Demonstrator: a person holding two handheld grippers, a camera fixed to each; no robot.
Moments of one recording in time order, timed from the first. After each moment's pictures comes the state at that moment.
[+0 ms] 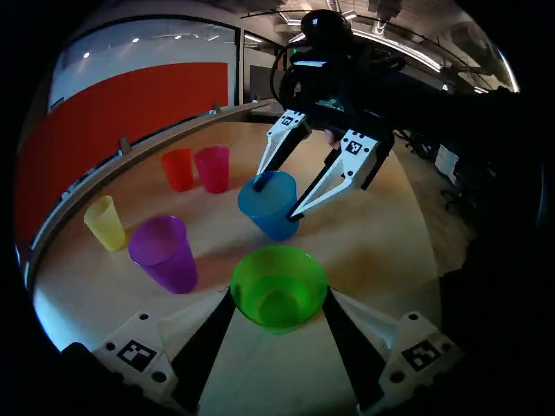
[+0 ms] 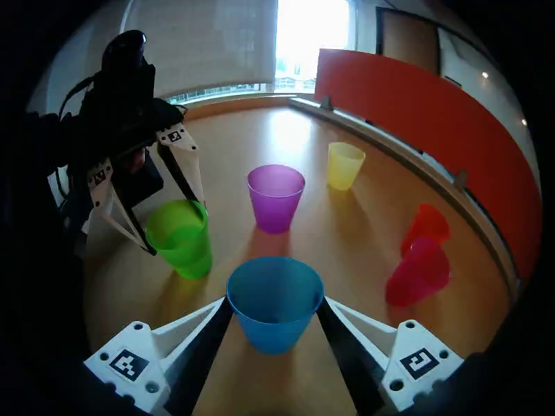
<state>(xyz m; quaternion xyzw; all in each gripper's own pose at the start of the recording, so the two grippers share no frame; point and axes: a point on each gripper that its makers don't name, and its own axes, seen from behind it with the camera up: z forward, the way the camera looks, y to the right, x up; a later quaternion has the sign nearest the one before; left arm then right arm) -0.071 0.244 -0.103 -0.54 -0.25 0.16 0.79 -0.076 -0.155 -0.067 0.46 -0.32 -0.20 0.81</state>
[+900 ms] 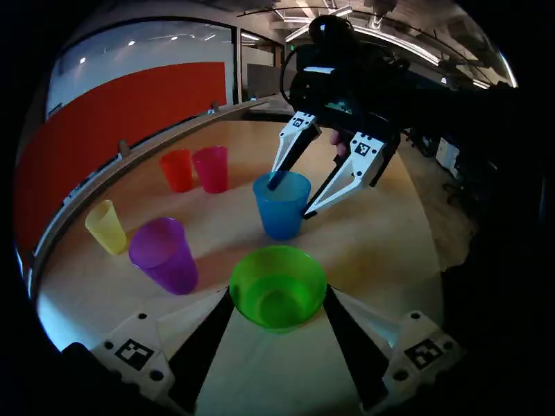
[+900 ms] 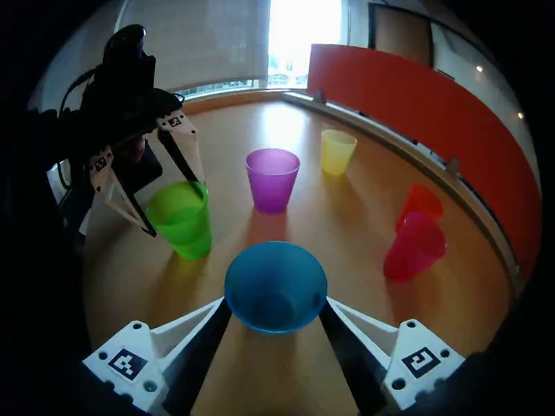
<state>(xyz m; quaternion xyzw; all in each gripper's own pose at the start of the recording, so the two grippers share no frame) -0.072 0.246 -0.104 -0.54 -0.25 0.18 0.78 -0.087 -0.132 -0.082 0.44 -0.33 -0.20 0.81</state>
